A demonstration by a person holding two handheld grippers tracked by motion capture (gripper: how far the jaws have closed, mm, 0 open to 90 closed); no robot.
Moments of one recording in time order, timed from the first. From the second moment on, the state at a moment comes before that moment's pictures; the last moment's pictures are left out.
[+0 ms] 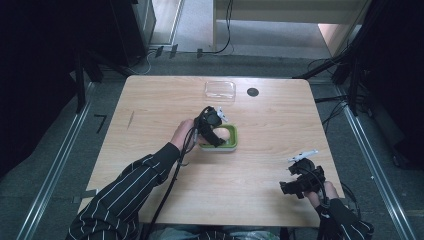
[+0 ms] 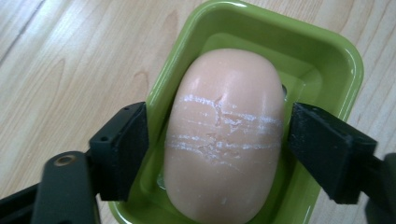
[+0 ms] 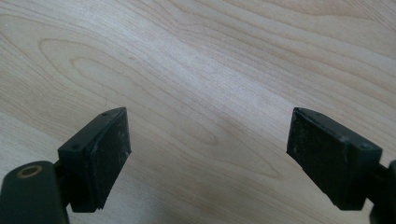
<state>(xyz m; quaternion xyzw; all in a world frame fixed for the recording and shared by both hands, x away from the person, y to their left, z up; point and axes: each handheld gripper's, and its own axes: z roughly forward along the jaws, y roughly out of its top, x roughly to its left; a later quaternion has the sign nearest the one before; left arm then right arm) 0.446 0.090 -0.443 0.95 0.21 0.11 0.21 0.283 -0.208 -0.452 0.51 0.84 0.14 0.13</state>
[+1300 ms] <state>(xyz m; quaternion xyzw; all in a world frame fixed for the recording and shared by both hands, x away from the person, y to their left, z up) 0.397 0.151 -0.406 0.93 0.26 0.14 0.21 0.282 -0.207 -0.451 0.51 0.84 0.14 0.14</state>
